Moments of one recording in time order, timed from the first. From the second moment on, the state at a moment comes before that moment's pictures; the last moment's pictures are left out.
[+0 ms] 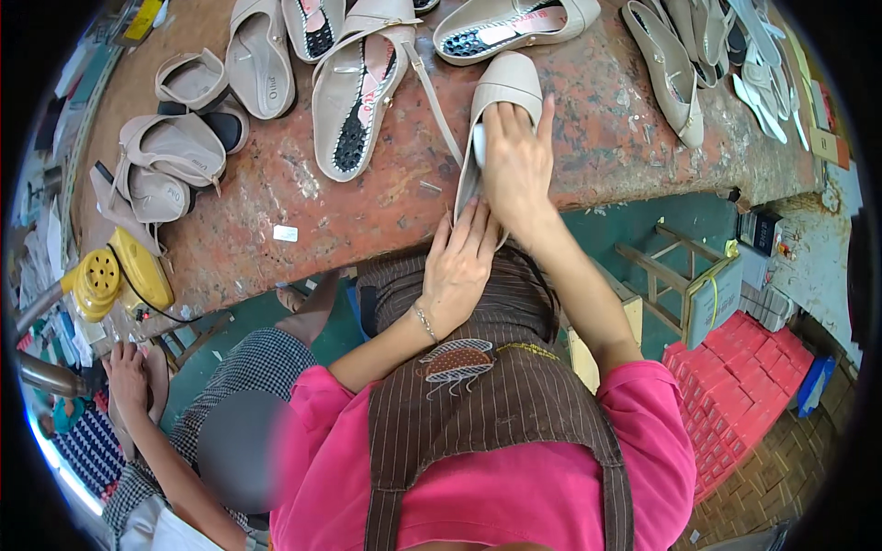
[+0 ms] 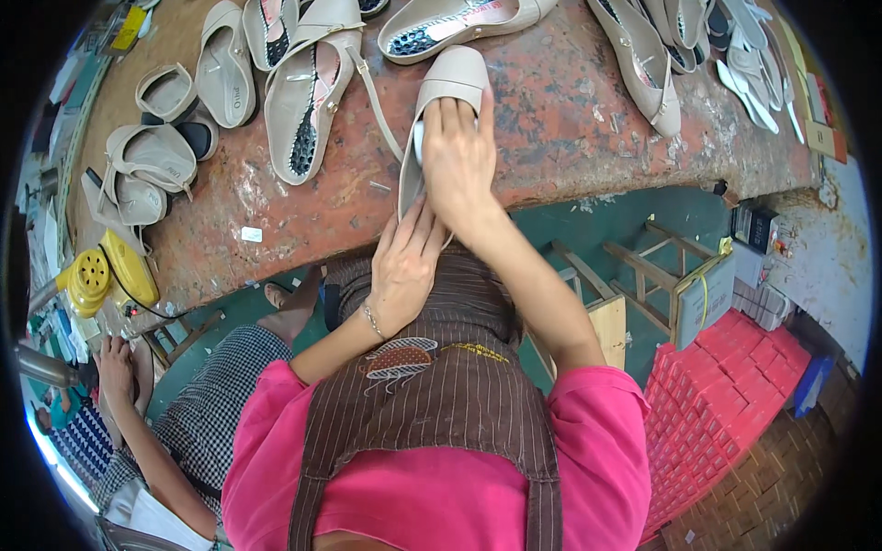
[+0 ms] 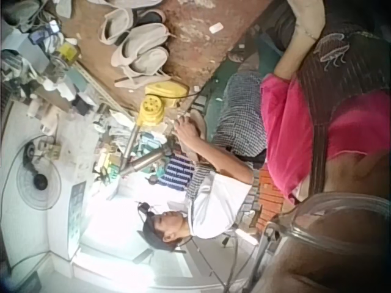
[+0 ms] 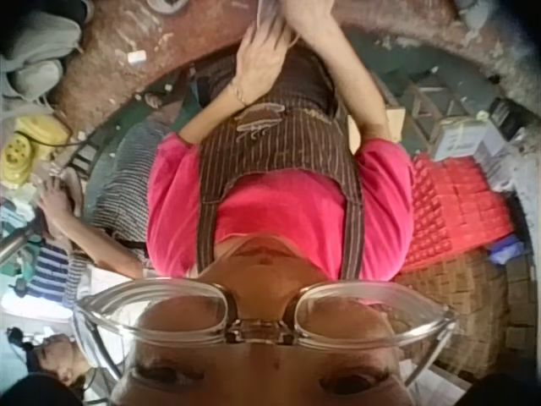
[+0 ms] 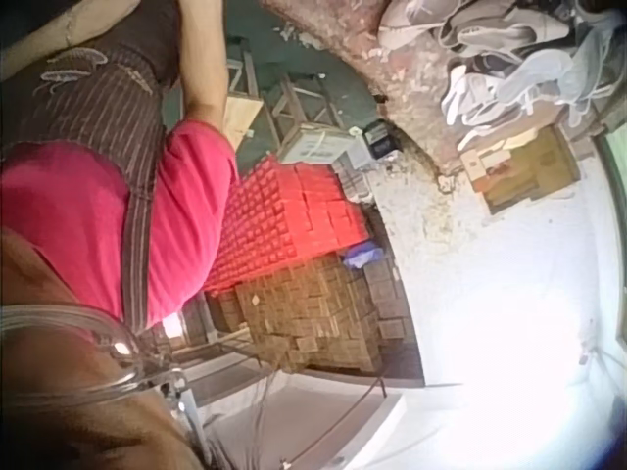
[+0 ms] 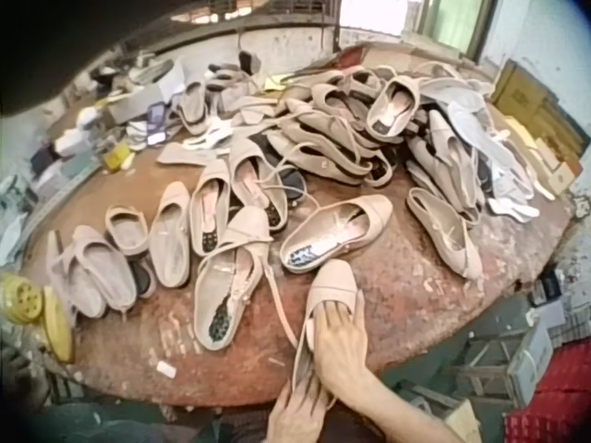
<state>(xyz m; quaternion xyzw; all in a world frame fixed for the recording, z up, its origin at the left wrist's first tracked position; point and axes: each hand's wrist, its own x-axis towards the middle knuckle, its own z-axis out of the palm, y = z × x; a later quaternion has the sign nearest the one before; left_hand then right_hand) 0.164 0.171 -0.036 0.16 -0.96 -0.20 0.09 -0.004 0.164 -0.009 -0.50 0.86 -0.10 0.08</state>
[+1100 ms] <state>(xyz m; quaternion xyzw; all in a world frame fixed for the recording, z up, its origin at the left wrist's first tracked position) 0.163 0.176 -0.043 0.17 -0.96 -0.21 0.11 0.003 0.169 -0.025 -0.58 0.80 -0.06 -0.13</state>
